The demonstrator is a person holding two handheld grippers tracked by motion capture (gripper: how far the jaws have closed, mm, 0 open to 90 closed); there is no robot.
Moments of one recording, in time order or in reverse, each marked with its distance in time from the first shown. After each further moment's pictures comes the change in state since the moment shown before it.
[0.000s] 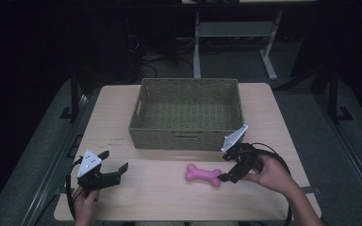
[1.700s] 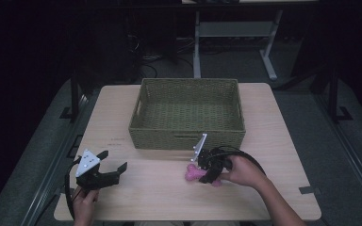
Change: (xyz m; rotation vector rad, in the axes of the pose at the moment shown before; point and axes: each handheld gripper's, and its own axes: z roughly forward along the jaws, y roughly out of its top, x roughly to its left) left arm 0.003 -0.001 -0.001 -0.005 0.000 -0.009; right arm 0.008 0.047 0.076 0.223 0.019 -0.156
